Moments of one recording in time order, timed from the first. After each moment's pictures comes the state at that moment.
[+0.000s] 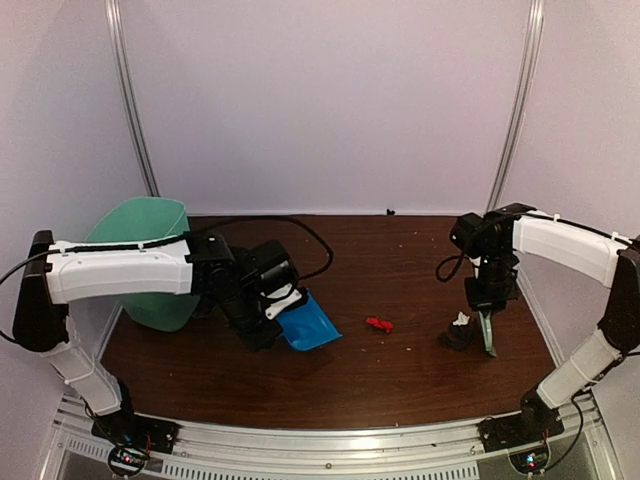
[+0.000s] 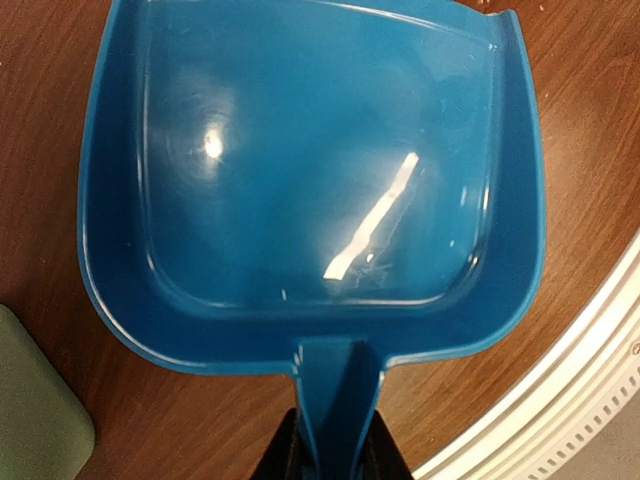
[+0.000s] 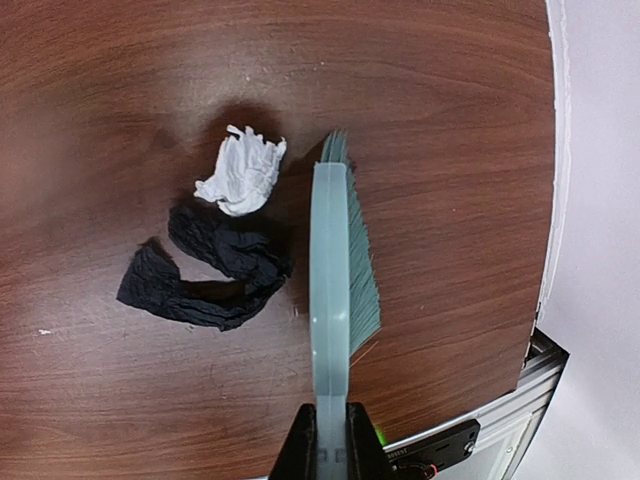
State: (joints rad) left arm -1.06 1.61 1.30 -0.99 -0.09 -0.16; right arm 0.42 1.49 1.17 -1.28 0.27 0.56
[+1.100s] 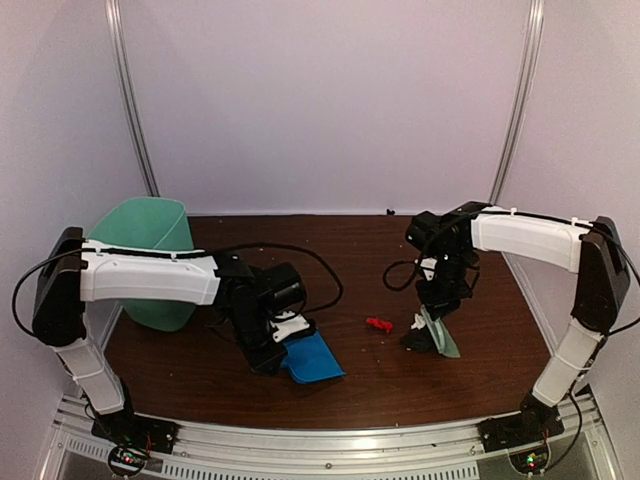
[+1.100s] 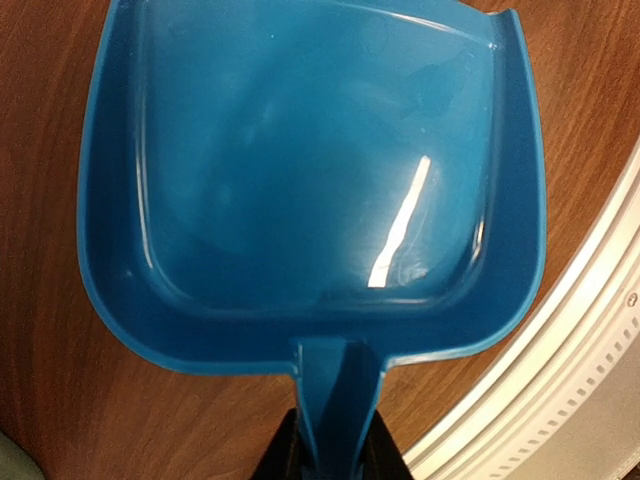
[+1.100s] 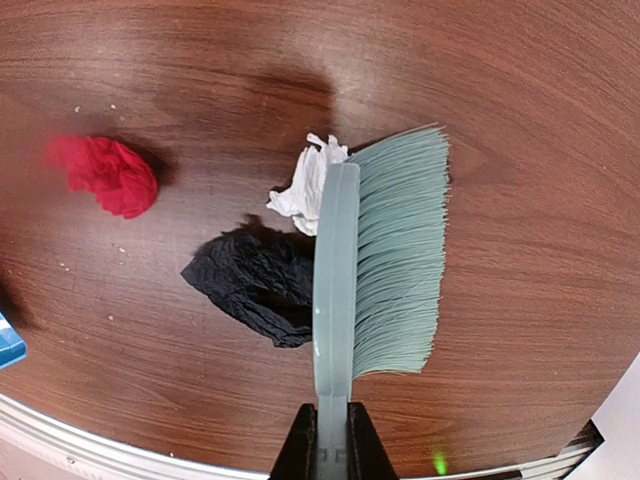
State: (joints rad) left arm -1.05 1.73 1.24 -0.97 0.12 -0.06; right arm 0.60 1.69 1.32 -1.17 0.02 0.42
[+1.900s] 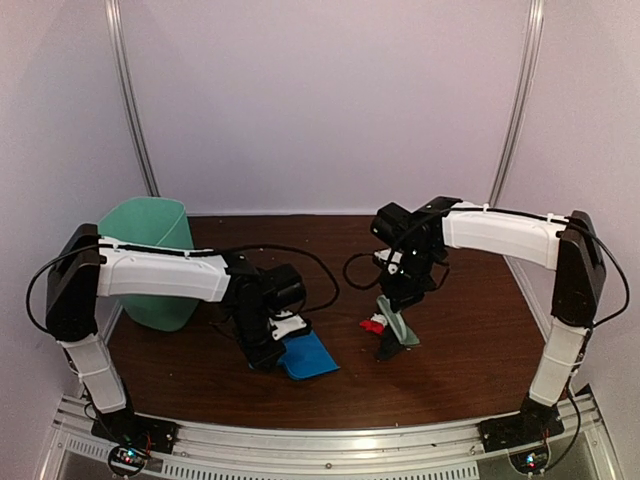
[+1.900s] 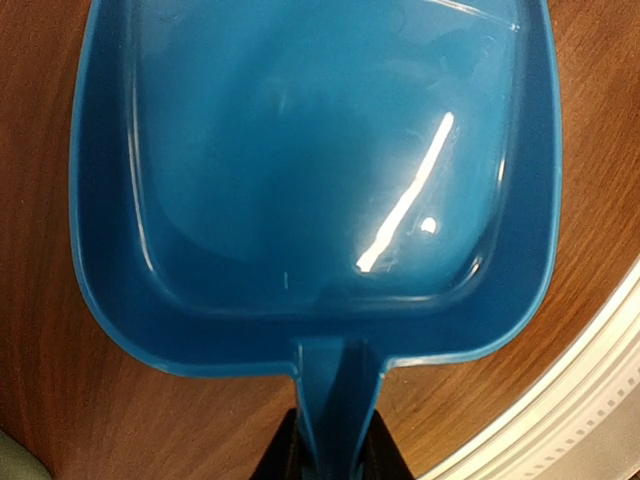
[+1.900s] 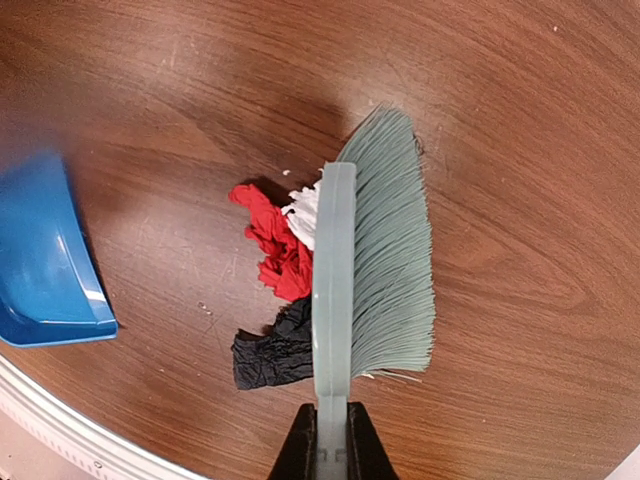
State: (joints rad) left arm -1.00 1.80 1.24 -0.97 0.10 -0.04; right arm 0.73 1.83 1.51 -1.08 -0.03 0.35
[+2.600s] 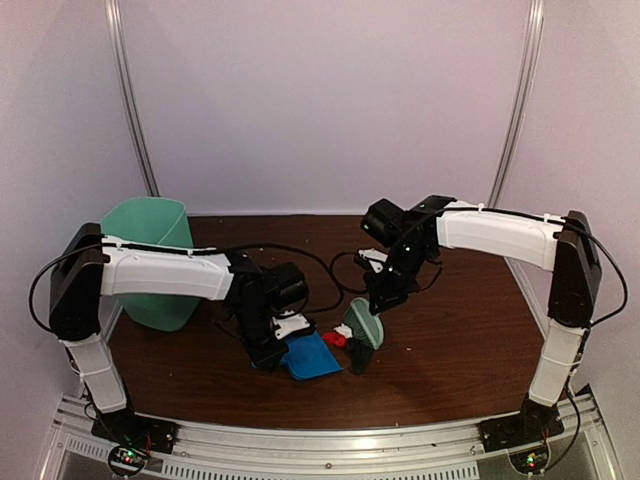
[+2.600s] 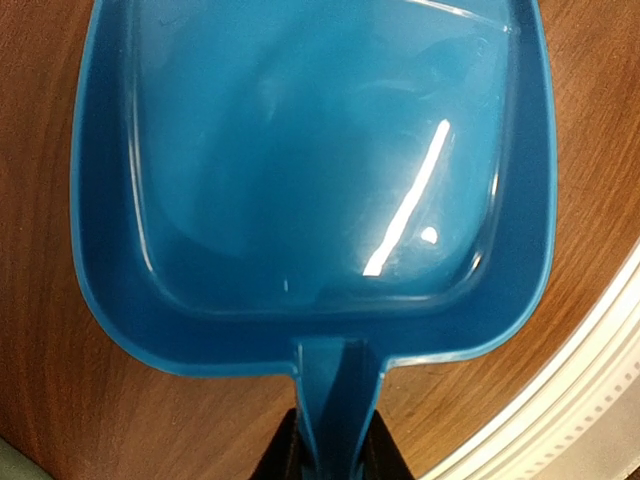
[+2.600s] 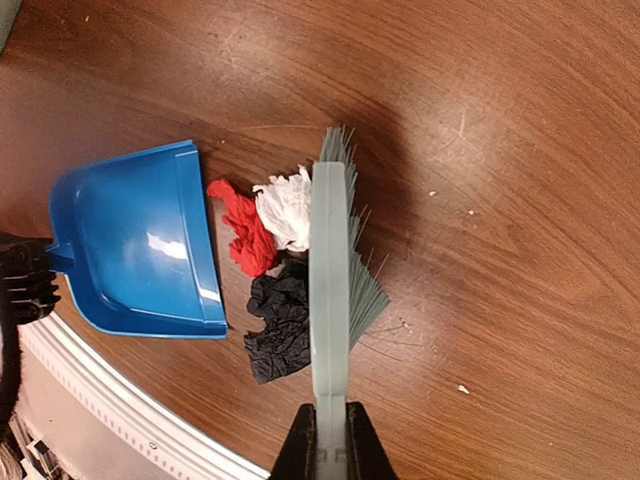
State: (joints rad) left arm -1.00 1.81 1.27 -0.97 0.11 0.00; right arm 0.77 1.85 1.55 -1.04 -0.19 0.34
